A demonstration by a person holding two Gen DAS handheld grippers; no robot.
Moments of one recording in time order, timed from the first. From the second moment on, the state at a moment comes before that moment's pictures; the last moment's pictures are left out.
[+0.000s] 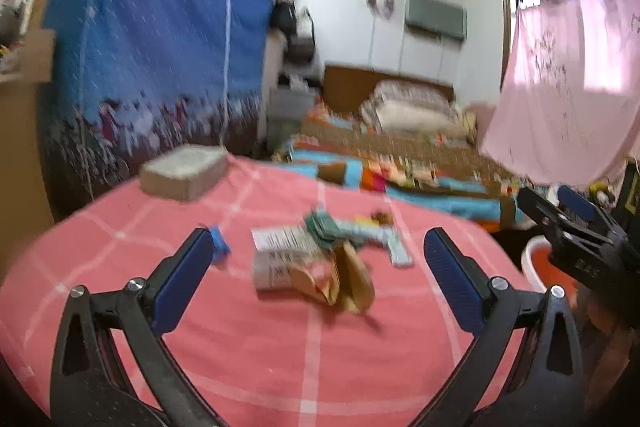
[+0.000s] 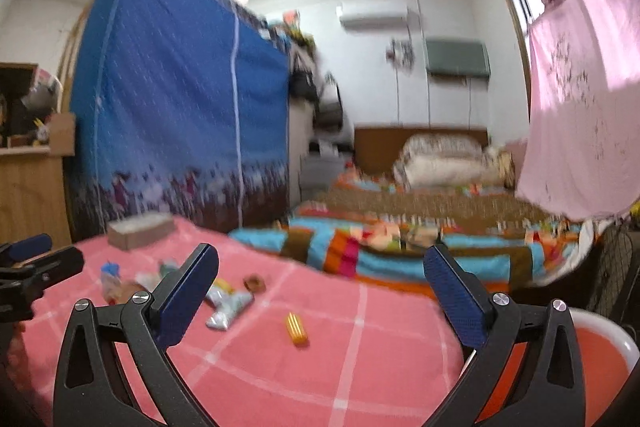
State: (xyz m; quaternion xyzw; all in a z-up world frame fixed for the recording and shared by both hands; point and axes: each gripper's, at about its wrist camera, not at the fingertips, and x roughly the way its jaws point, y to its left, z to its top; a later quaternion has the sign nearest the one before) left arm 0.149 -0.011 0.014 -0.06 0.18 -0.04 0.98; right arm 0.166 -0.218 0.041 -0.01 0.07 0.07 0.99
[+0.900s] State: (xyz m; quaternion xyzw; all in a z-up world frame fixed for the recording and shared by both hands) left arm 0.187 -0.020 -0.014 -0.10 0.32 -0.10 0.94; right arm 0.258 -0.205 -0.013 0.02 0.35 0.13 0.93
